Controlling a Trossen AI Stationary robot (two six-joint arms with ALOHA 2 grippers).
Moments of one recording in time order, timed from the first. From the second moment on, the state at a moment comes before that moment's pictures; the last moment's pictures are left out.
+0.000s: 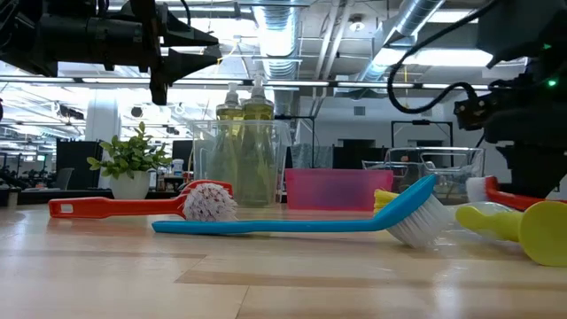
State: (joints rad) left arm -0.13 1.08 0.22 1.00 -0.40 -0.42; right arm 0.48 1.30 0.63 -0.76 0.29 1.27
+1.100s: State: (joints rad) left arm -0.13 1.08 0.22 0.98 -0.40 -0.42; right arm 0.46 1.30 0.63 -0.70 0.20 1.24
